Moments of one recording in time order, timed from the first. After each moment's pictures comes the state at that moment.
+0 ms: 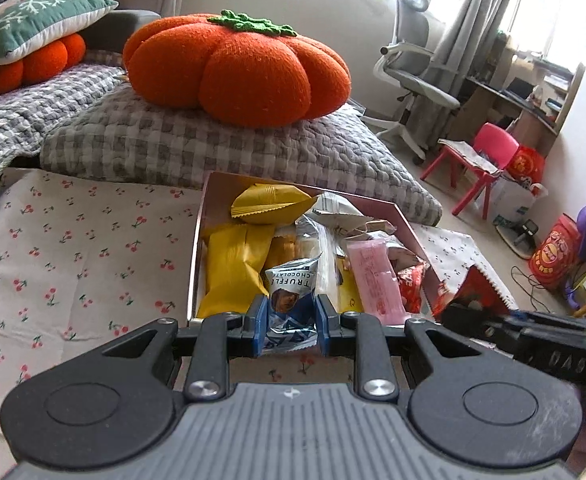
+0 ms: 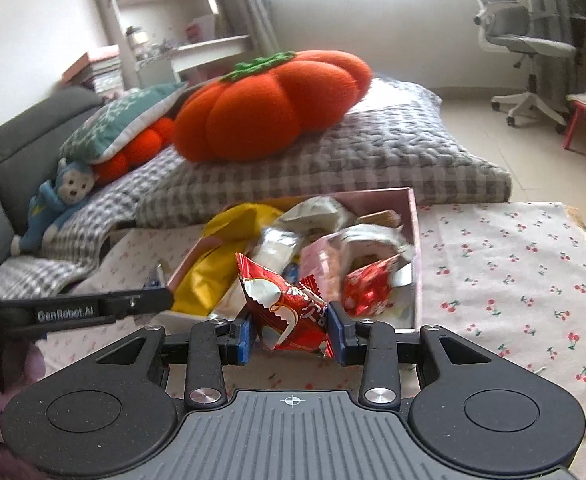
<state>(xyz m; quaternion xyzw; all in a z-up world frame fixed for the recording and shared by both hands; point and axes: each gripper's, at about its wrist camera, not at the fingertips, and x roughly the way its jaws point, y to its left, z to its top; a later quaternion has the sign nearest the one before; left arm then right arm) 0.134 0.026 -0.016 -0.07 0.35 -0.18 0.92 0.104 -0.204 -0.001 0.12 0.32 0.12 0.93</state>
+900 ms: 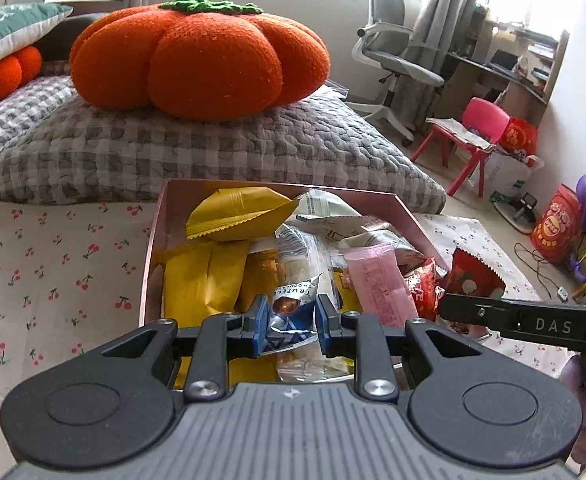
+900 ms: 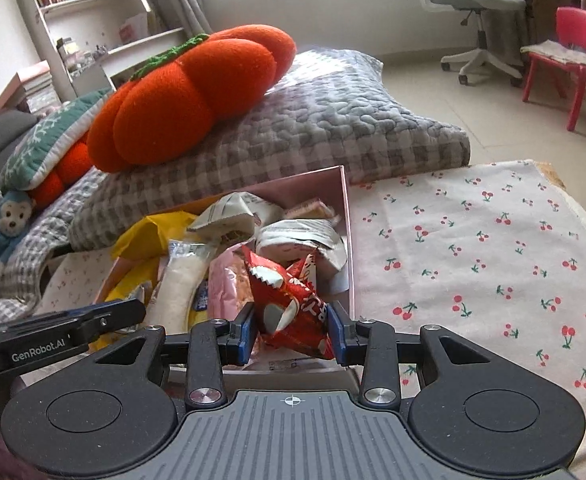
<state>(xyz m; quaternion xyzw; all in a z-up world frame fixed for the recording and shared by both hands) 0.170 0.000 -0.033 -0.03 0.35 -0.21 0.91 0.156 -0.233 -0.034 0.16 0.36 0.06 0.92</state>
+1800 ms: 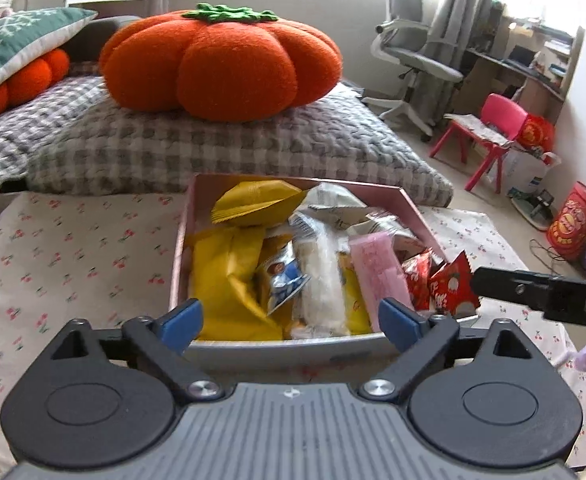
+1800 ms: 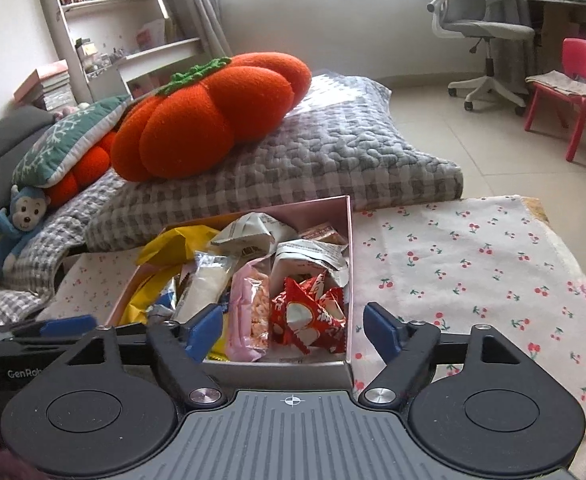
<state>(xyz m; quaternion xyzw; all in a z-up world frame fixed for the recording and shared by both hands) 0.139 0.006 -0.012 -0.02 0.37 -0.16 0.92 0.126 -0.235 0.003 0.13 0.34 0.07 0.93</state>
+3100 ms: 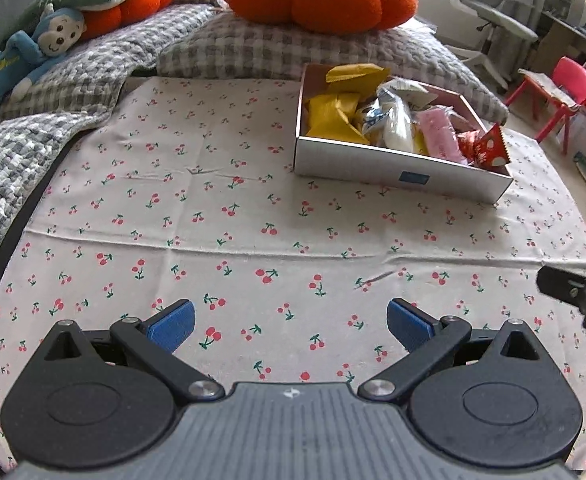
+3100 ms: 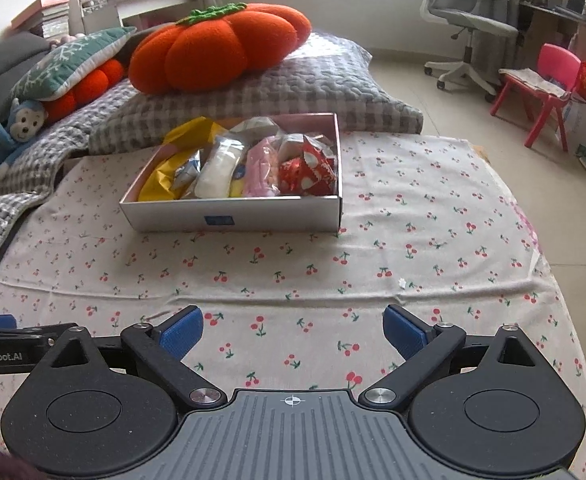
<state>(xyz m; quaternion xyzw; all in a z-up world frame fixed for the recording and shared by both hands) 0.022 0.043 -0.018 -0.01 0.46 -0.04 0.89 0.007 -0.191 0.000 0.06 0.40 0.02 0.91</state>
